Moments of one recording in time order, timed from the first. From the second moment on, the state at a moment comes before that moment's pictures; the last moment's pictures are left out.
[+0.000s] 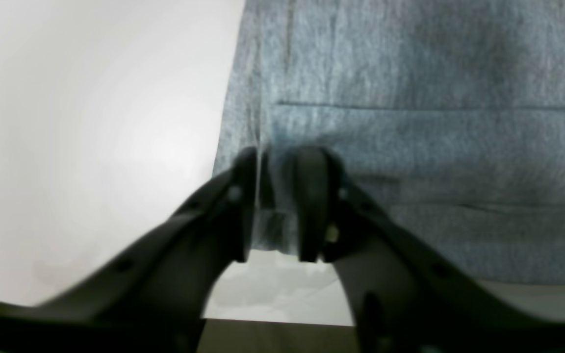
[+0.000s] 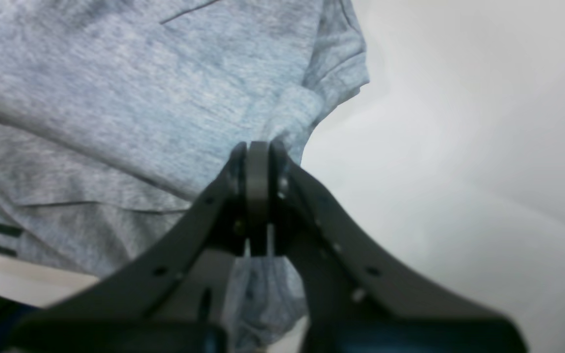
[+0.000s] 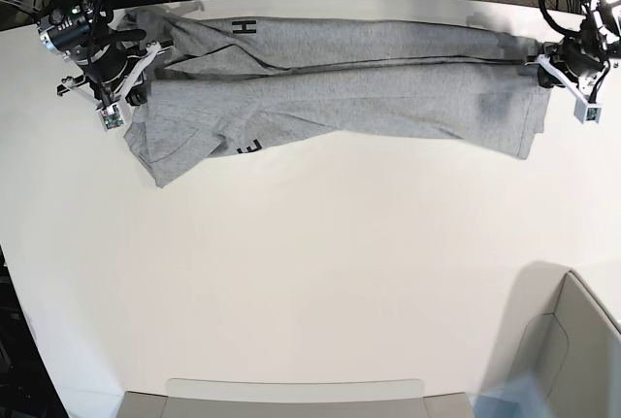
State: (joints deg) left arm 23.5 -27.8 -32.4 95.5 -34.1 -18.7 62.7; right arm -21.5 7.6 24.9 119.0 15.3 35.7 -62.9
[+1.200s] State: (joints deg) left arm 17.0 -29.0 -33.4 83.8 -34.0 -33.5 62.8; right arm -21.6 6.2 25.4 118.9 14.9 42.1 -63.1
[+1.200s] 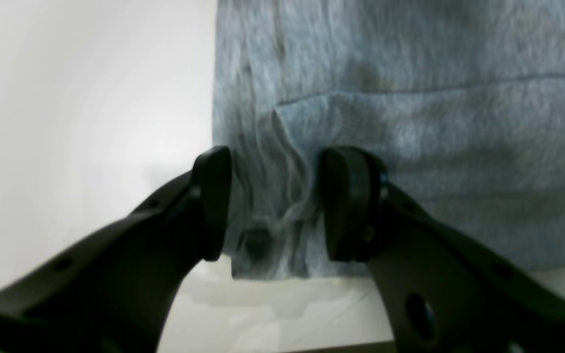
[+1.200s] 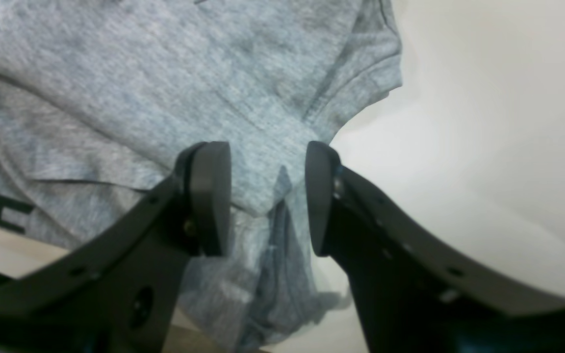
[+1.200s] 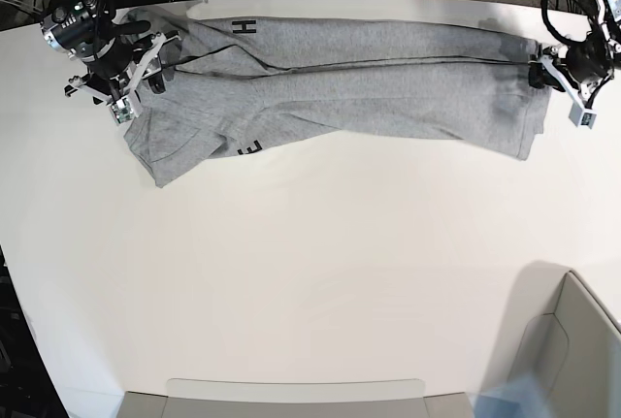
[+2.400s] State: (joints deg) left arm 5.4 -30.9 -24.4 57.8 -32.5 -35.2 51.5; right arm -20.9 6.5 25.2 116.7 14.7 42.2 -63.1
